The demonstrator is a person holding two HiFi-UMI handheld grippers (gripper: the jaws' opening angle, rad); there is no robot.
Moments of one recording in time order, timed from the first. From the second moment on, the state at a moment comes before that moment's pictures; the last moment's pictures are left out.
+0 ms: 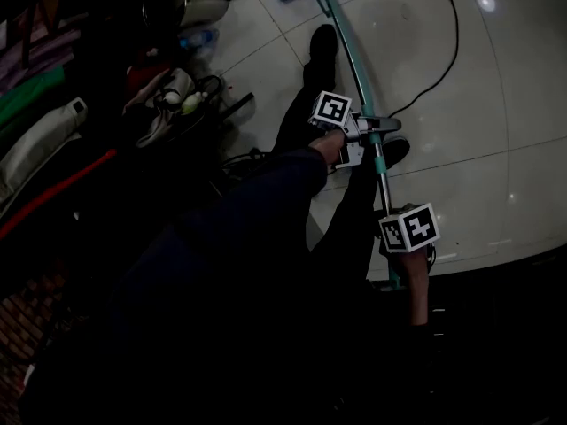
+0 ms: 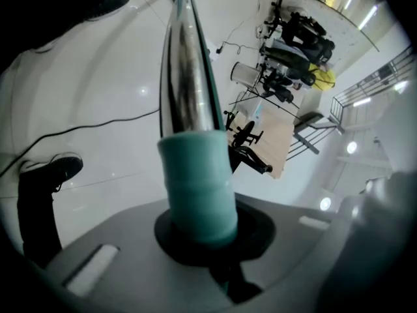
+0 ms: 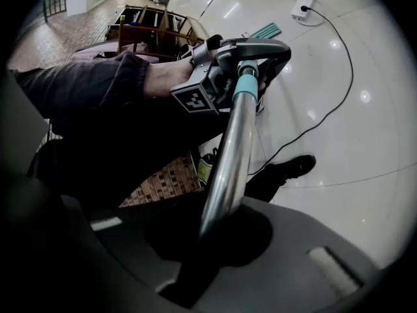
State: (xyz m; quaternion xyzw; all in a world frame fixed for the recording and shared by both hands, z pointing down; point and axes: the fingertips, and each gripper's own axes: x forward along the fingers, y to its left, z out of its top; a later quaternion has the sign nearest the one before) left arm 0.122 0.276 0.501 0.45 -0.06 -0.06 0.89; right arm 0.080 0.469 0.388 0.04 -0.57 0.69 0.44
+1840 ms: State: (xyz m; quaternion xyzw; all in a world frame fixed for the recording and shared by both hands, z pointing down) left arm -0.006 -0.020 0.528 0.55 -0.12 -0.10 0.82; right arm -0.030 0.199 0.437 0.02 -0.65 0.64 0.40
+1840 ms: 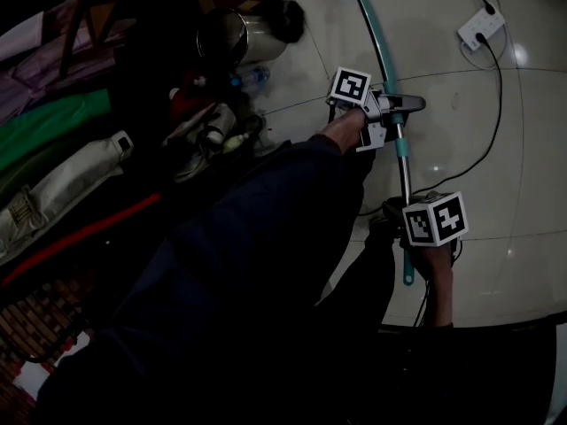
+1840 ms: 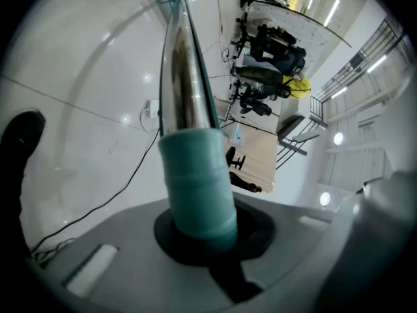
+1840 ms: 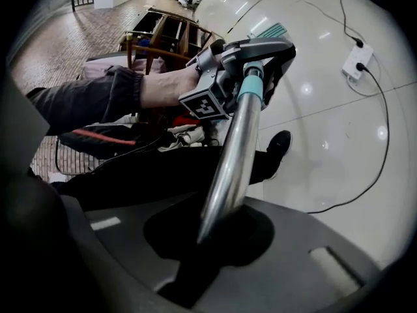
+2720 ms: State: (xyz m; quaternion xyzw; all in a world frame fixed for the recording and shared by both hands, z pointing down) left arm 0.177 0.357 0.509 0.50 -0.10 -0.09 0.86; right arm 0.155 0.558 0.401 -0.02 -0.64 0.62 0.44
